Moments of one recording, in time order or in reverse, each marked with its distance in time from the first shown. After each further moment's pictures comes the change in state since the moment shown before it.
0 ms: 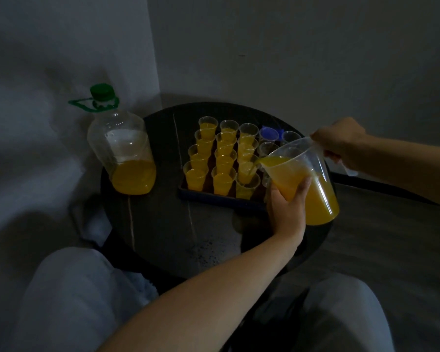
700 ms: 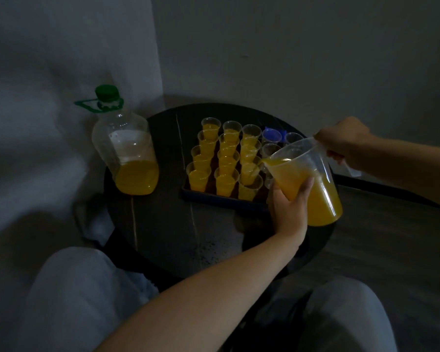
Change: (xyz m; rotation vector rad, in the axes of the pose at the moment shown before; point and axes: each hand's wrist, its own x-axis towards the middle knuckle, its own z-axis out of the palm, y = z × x) left_hand 0.002 0.004 -0.001 -0.005 -0.001 0.021; right_hand -0.001 -0.006 -0.001 -0.042 0.028 -0.014
